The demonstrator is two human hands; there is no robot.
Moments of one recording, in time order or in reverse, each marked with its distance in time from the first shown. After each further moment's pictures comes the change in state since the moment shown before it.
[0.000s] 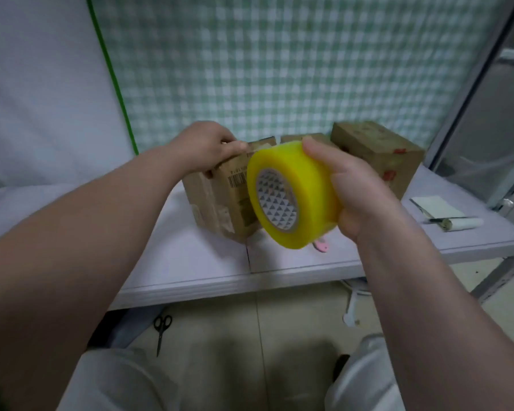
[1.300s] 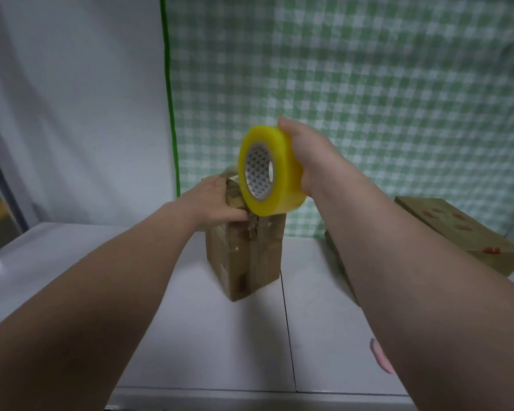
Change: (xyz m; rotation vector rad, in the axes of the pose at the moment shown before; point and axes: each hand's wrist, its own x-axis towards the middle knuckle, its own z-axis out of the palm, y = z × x) left_hand 0.067 -0.130 -0.019 0.005 0.102 -0.143; right_hand 0.172 -0.089 0.156 -0.135 -0.042 -0.058
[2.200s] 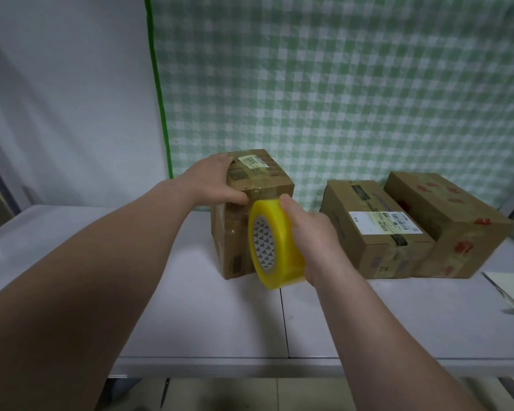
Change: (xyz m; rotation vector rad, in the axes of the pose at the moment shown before) left_hand -0.009 0.023 0.001 0.072 -0.038 0.036; right_hand -0.077 0.105 -0.028 -0.086 0.115 0.227
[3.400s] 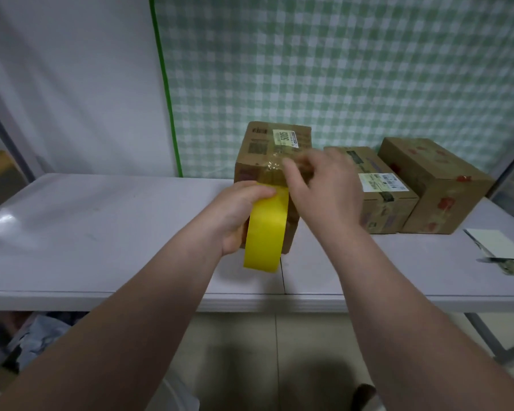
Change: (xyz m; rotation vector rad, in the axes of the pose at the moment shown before) left_hand -0.137 0.091 0.036 -1.420 -0.157 -0.429; right_hand -0.029 0.022 -0.026 -0.719 0.422 -0.825
